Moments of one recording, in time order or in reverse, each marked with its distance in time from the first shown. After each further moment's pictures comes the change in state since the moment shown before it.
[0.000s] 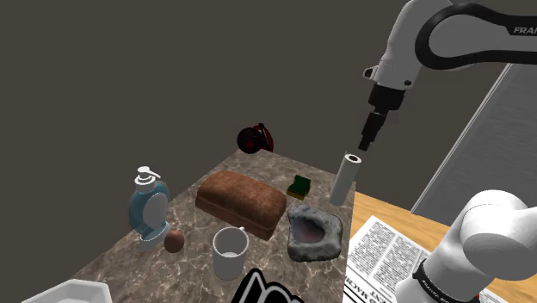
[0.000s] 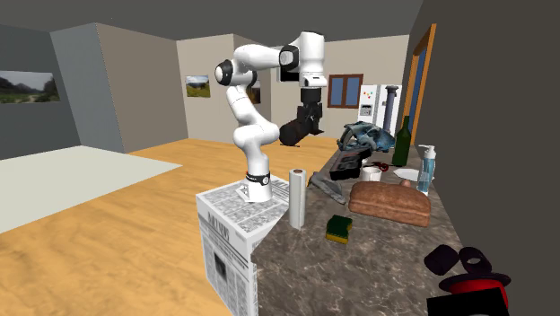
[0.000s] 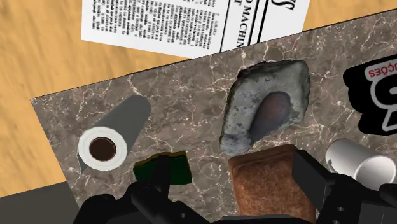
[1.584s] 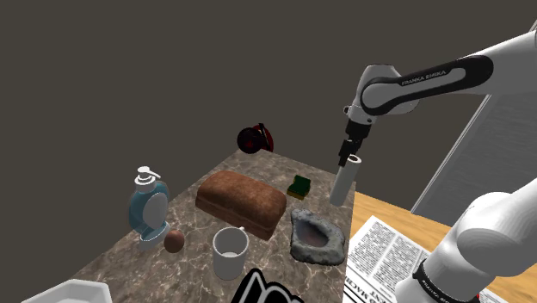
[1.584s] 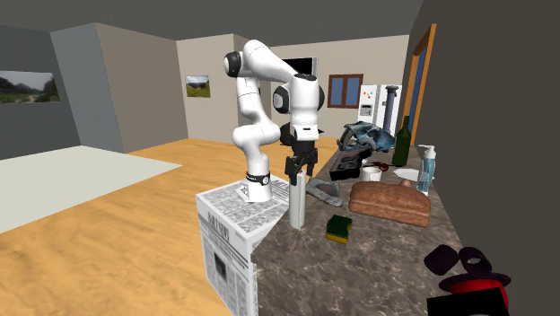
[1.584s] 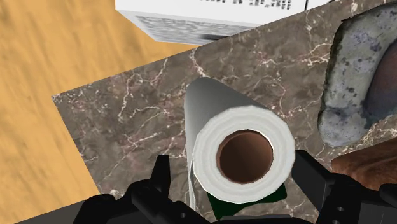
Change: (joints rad) arm -0.104 0.396 -0.192 -0.071 -0.087 0.433 -0.173
